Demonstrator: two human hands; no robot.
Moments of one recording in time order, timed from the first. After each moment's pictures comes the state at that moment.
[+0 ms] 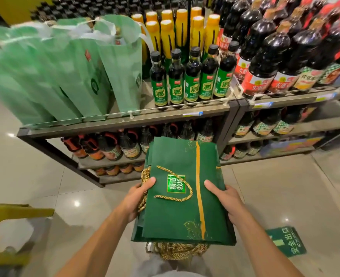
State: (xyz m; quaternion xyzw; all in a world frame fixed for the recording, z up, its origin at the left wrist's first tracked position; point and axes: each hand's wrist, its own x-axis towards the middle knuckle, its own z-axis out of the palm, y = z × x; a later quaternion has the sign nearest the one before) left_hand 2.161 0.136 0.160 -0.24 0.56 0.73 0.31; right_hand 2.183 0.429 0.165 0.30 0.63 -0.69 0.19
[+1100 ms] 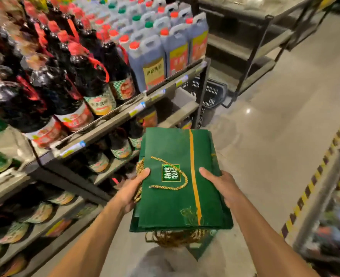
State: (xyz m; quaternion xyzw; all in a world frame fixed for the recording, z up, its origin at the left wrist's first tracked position) left_hand 2.052 0.790 0.158 -0.07 0.58 0.64 0.50; right_hand 2.222 1.024 0.179 0.47 0.54 -0.70 -0.03
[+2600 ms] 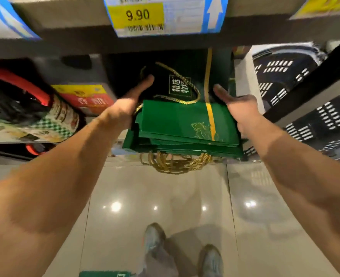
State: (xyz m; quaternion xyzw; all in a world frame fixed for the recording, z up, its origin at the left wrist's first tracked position) left_hand 1.654 1.232 -0.144 -0.29 0.55 0.75 0.23; right_hand 1.635 1.495 -0.172 0.29 0.75 -0.58 0.10
